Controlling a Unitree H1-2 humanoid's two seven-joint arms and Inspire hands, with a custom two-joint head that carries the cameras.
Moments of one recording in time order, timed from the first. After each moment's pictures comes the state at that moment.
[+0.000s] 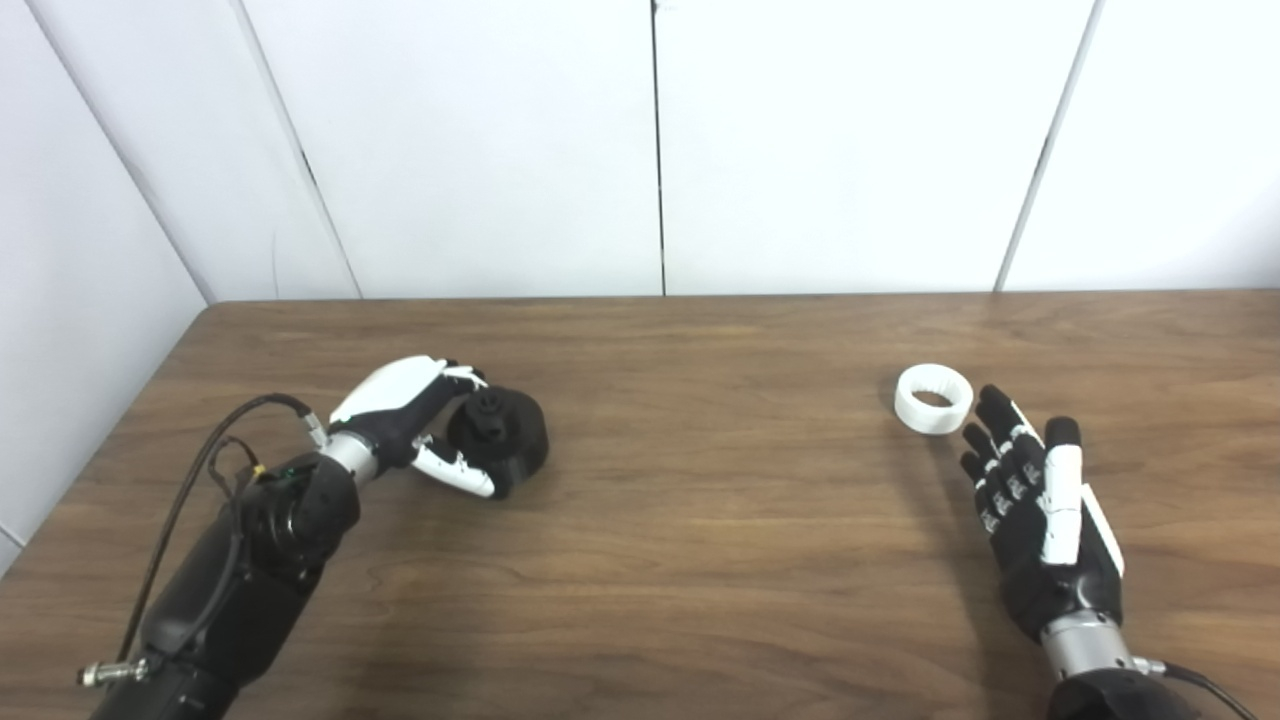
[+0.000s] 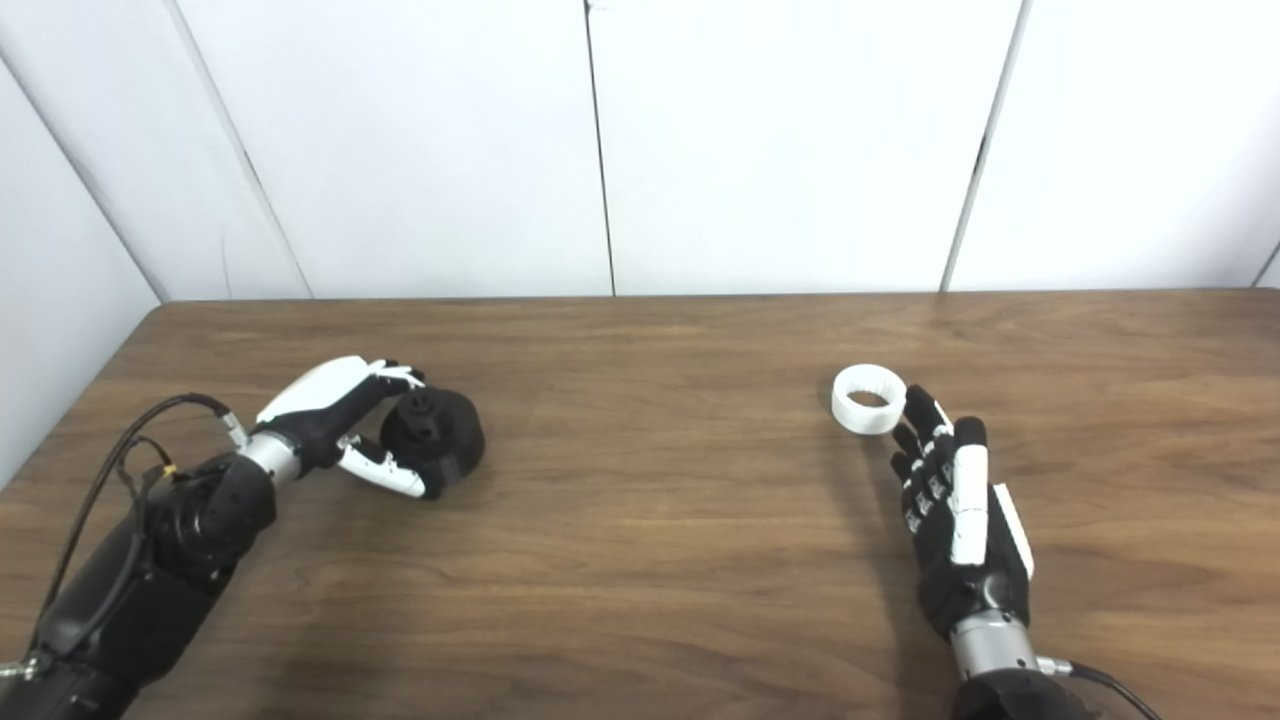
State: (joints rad) left arm -0.40 0.56 -0.25 0.16 0.58 0.15 -0.33; right arm -0.04 -0.04 -0.11 -0.21 0.25 0.22 0.01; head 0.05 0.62
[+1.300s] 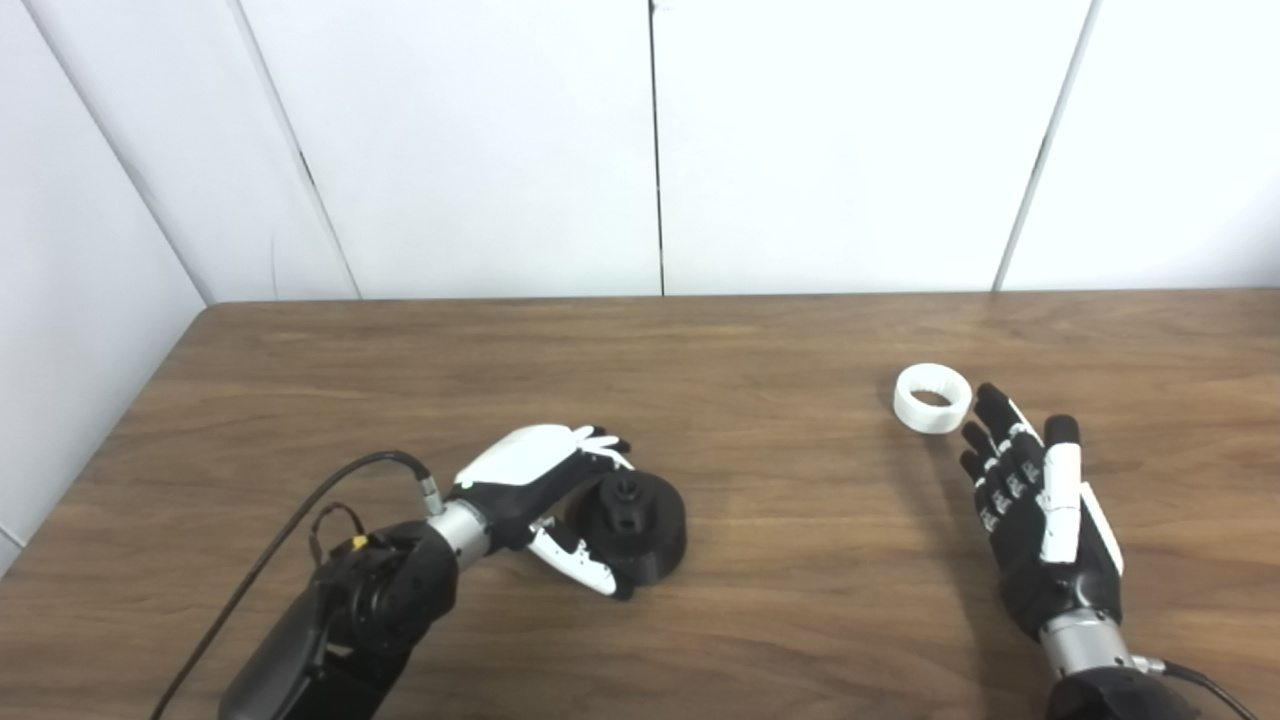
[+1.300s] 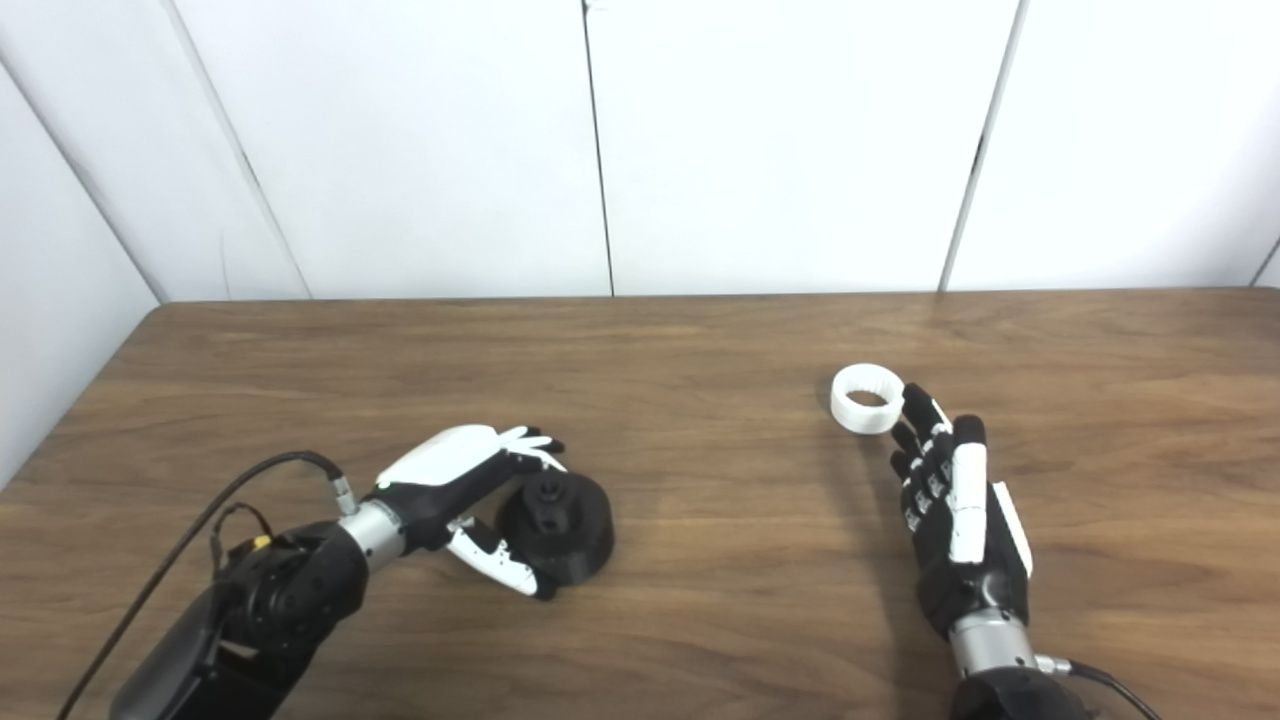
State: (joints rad) left arm -0.29 0.43 -0.36 -0.15 0.64 0.19 -0.48; right arm -0.04 -0.04 -0.10 -0.22 0.25 0.24 -0.01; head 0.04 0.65
